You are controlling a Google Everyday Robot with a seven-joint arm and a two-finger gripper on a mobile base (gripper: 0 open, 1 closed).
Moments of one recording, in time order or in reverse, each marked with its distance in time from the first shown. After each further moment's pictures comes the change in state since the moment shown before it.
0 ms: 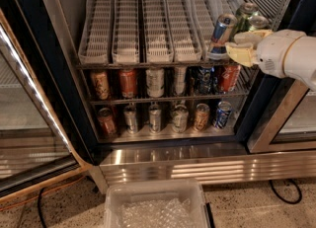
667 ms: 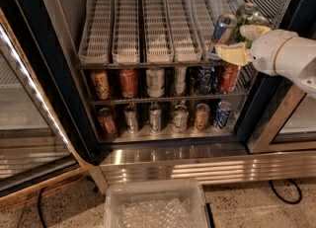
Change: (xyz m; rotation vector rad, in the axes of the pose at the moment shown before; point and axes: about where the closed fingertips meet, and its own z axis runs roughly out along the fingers) arm 0.000 -0.007 0.021 0.039 -0.035 0.012
